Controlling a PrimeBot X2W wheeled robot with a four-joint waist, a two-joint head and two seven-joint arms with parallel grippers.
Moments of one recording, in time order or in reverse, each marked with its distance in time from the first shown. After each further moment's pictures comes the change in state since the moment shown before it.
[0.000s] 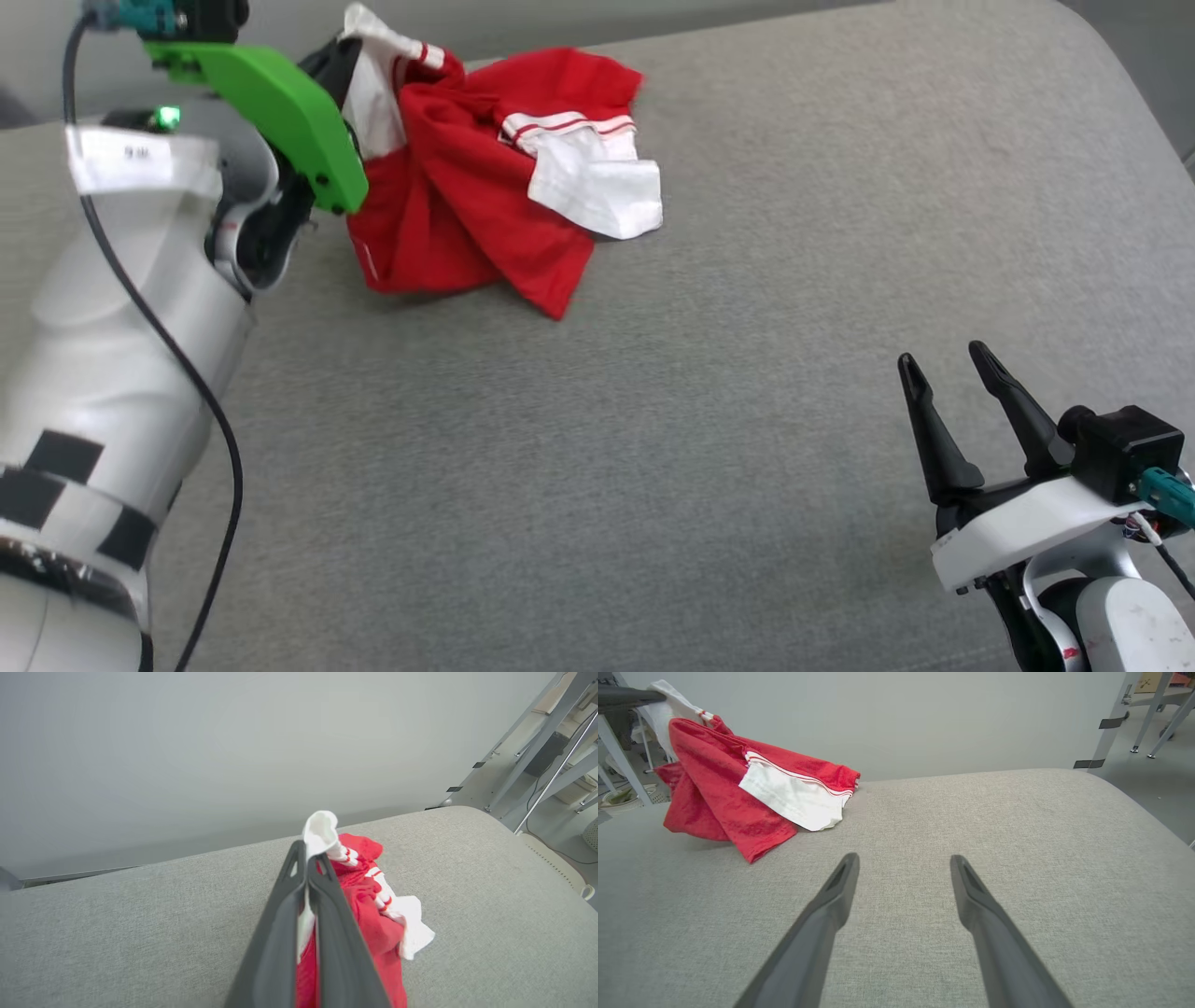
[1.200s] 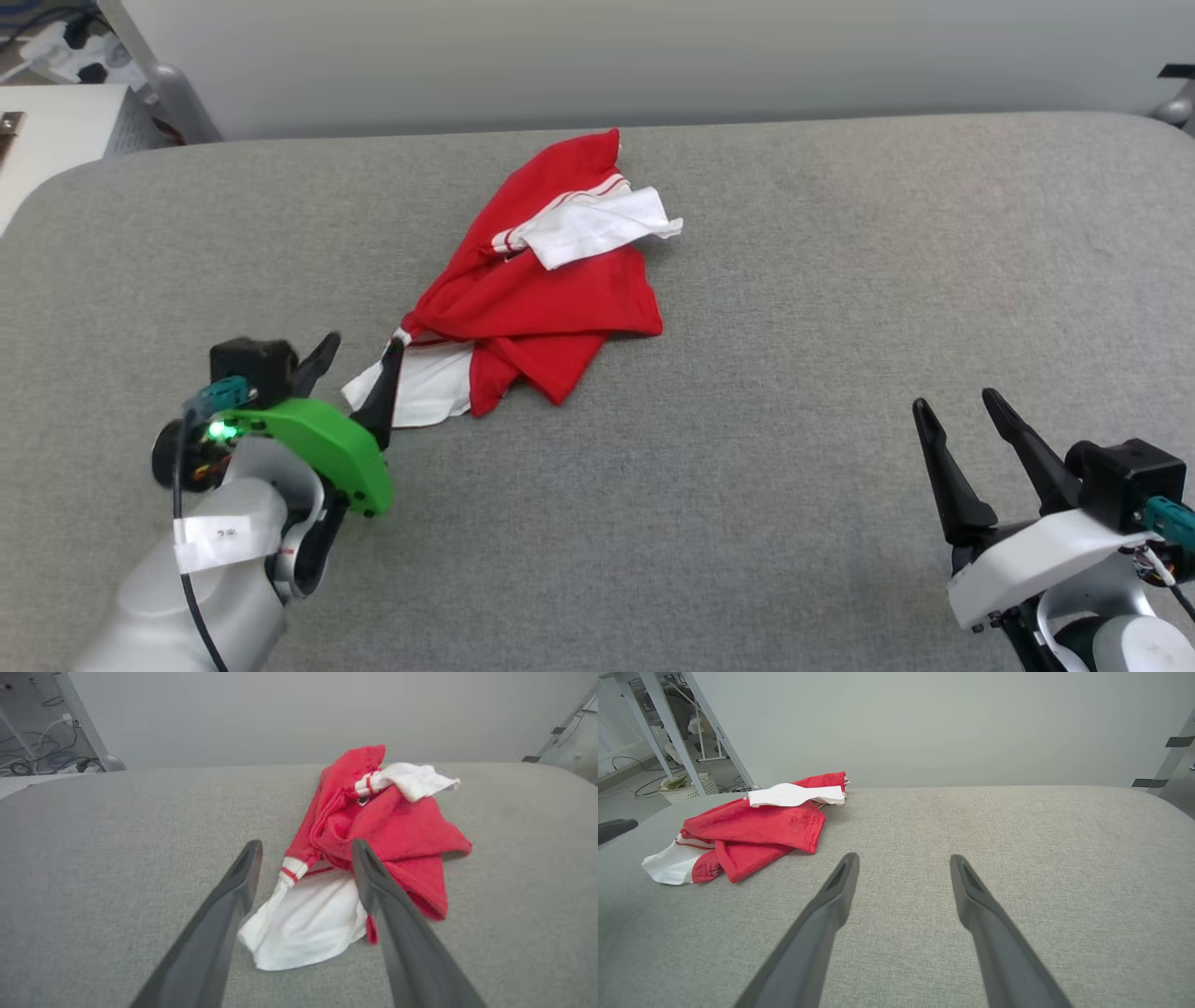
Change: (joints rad) left arm 0.545 0.079 -0.024 -0.213 0.083 0.132 -0.301; right arm 0.071 -0.004 -0.034 -0.016 -0.007 0.000 0.057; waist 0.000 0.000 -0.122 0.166
